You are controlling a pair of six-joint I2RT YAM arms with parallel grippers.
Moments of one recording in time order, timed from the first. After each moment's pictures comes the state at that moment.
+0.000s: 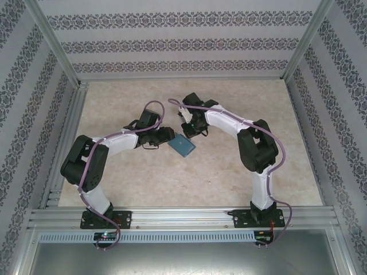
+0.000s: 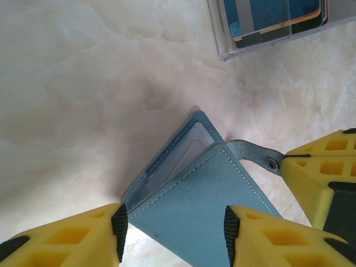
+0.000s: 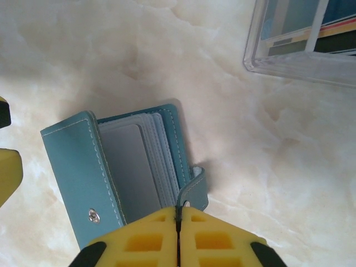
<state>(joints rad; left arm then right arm) -0.42 1.73 0.98 -0.15 0.32 -0.75 0.56 2.04 1.58 -0.82 -0.18 0.07</state>
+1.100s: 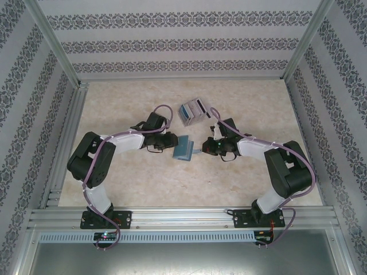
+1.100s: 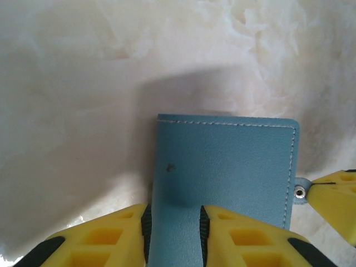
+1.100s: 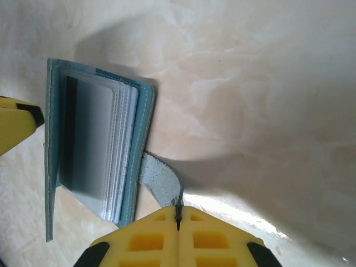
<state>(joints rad) -0.48 1.81 1.03 -0.20 0.37 -0.67 0.38 1.61 0.76 -0.15 -0.48 0.57</state>
